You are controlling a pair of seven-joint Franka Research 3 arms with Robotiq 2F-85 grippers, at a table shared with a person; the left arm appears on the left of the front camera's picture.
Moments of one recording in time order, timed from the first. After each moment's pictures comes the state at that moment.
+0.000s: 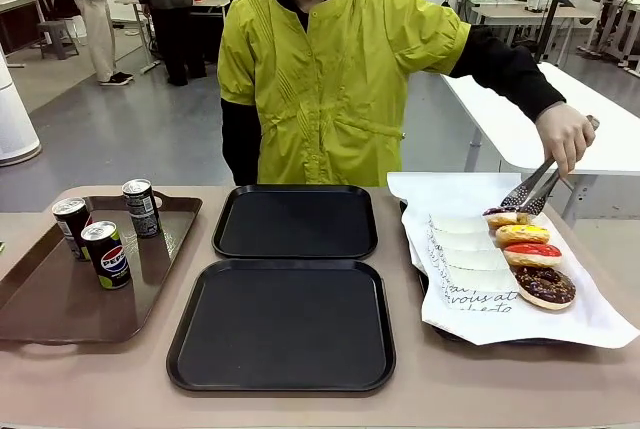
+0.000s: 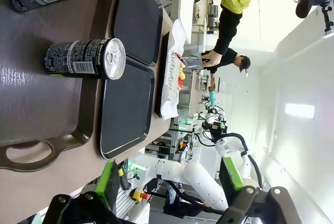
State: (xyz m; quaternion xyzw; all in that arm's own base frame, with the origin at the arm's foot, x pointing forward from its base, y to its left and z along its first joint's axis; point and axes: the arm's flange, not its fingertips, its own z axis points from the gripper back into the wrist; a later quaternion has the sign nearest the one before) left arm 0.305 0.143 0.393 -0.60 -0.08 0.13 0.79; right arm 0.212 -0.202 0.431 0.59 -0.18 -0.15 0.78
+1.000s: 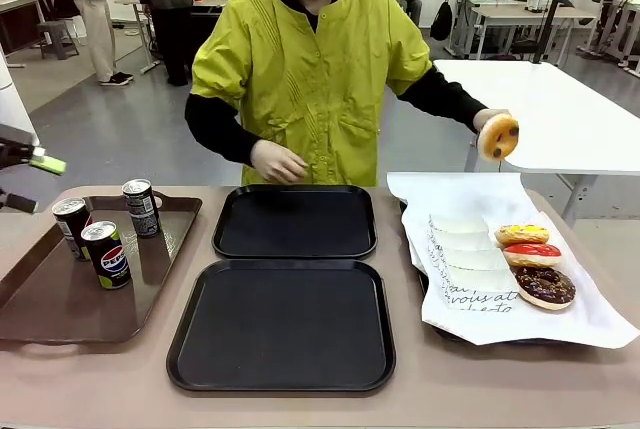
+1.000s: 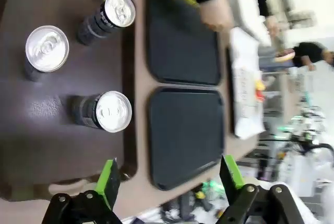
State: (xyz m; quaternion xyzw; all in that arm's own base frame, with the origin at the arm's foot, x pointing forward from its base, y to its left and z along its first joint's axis) left arm 0.354 0.043 0.482 -0.35 -0.16 0.06 0.92; right arm 0.212 -0.202 0.431 0.59 -0.18 -0.15 0.78
